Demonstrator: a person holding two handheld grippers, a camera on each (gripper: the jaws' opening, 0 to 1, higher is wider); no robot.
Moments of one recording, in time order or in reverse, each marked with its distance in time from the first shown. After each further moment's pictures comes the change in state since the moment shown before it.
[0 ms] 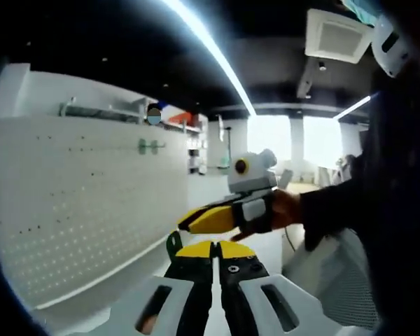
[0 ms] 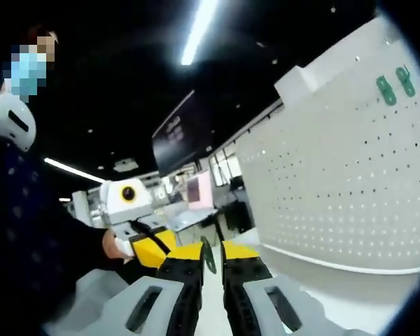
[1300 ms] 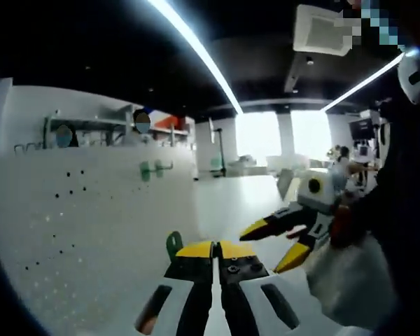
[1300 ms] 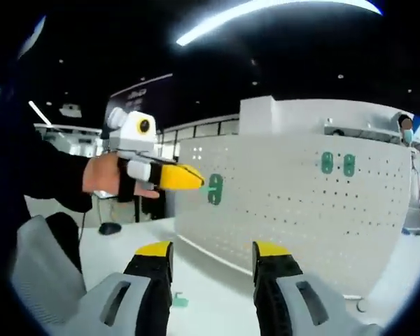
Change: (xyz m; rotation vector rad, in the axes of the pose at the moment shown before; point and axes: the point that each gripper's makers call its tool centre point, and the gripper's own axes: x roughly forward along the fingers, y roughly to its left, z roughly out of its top) left arm 0.071 0.068 0.066 0.080 -0.017 -0.077; right arm -0.066 -0.037 0.004 -0.313 0.078 -0.458
